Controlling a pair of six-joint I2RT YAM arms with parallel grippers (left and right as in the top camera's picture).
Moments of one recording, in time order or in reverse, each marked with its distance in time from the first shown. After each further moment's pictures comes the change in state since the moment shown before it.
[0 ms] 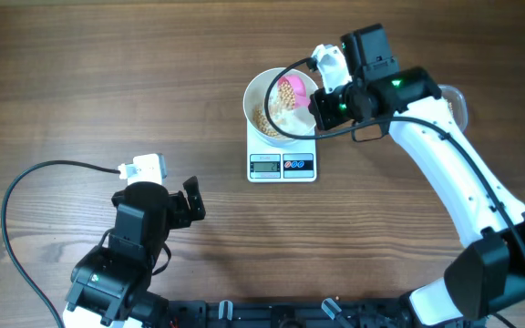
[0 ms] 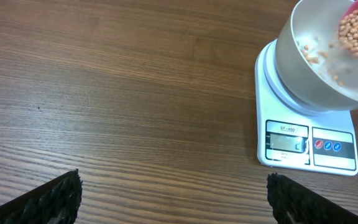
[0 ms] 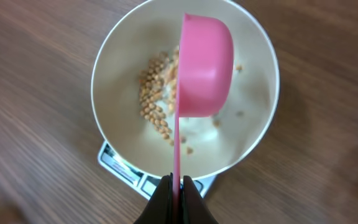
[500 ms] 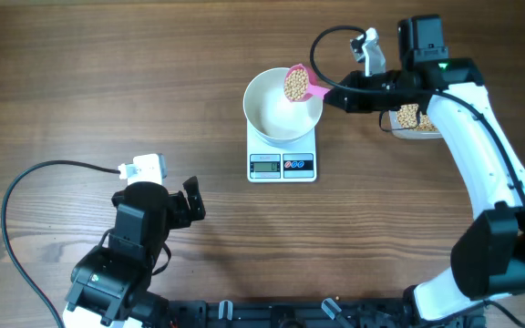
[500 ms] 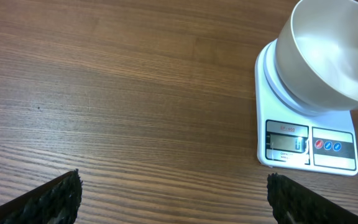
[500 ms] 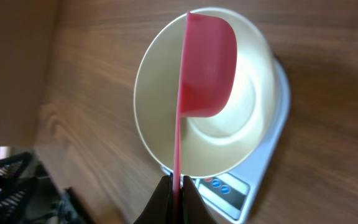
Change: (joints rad) left arm 0.000 0.000 0.000 0.000 0.000 0.000; right arm -0.242 0.050 0.000 -0.001 -0.445 0.128
